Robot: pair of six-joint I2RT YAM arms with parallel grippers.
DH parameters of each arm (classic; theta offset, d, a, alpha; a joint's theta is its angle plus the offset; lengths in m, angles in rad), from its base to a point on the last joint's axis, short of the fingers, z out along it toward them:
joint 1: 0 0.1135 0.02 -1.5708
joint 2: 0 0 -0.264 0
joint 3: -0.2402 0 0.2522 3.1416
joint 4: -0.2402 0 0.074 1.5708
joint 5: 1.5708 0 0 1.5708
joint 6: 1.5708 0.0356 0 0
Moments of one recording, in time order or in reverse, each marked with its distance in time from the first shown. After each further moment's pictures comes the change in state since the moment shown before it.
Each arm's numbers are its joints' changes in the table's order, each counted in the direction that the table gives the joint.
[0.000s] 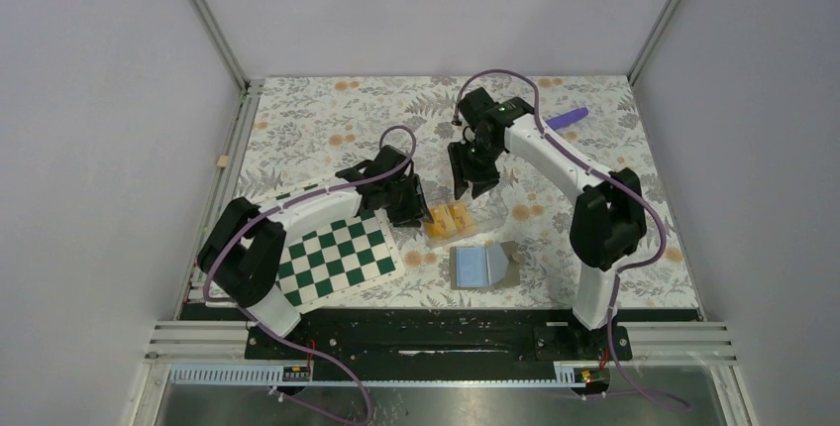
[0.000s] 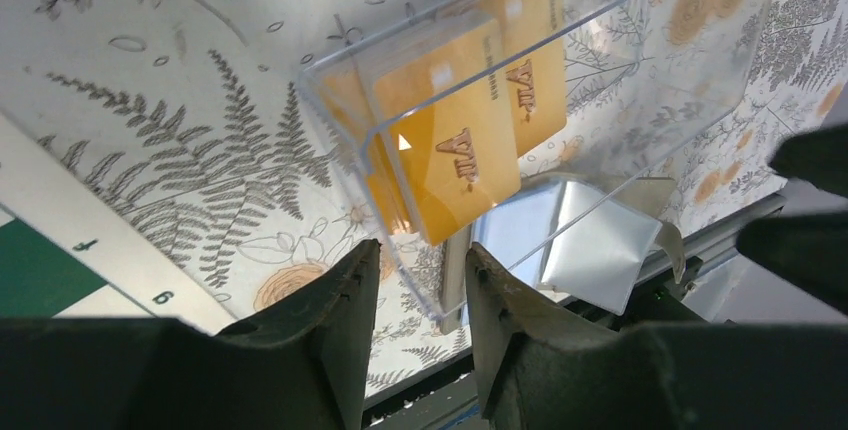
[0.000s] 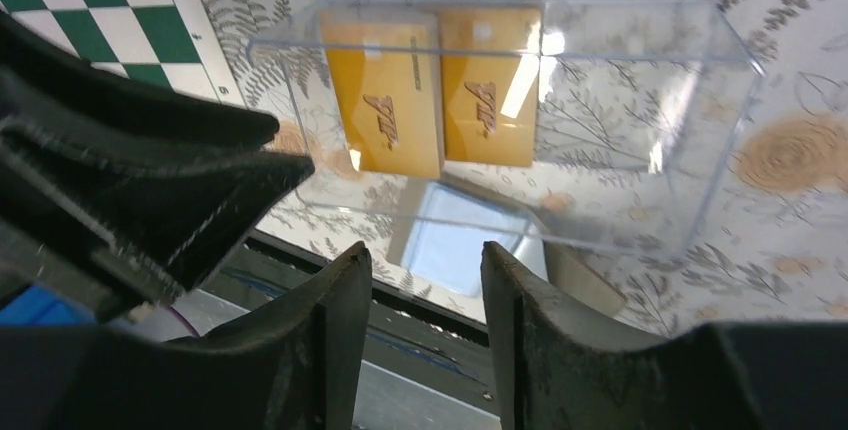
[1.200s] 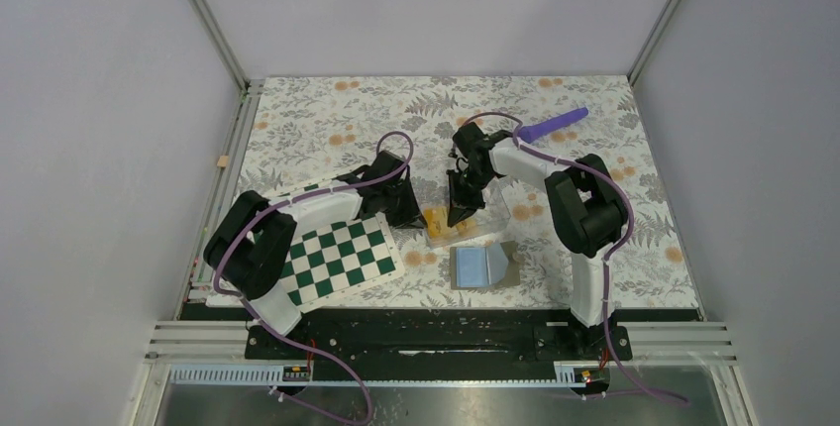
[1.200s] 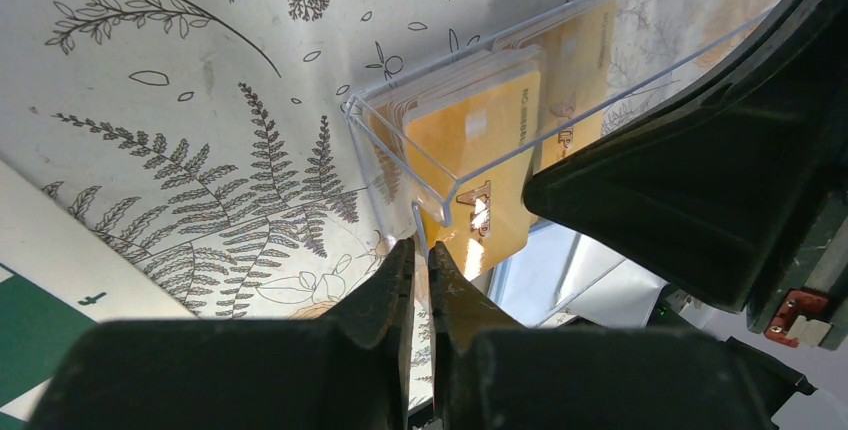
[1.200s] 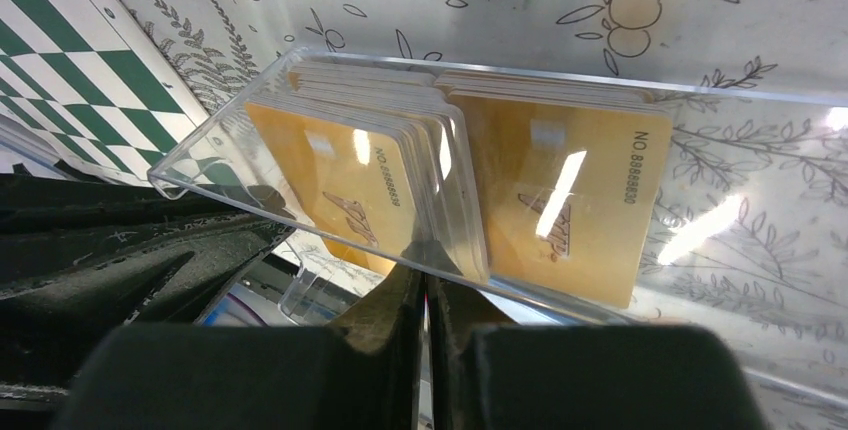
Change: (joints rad) left arm 0.031 0.026 0.103 0.146 0.043 -0.023; right arm 0.001 0.146 0.256 0.318 -0.206 0.176
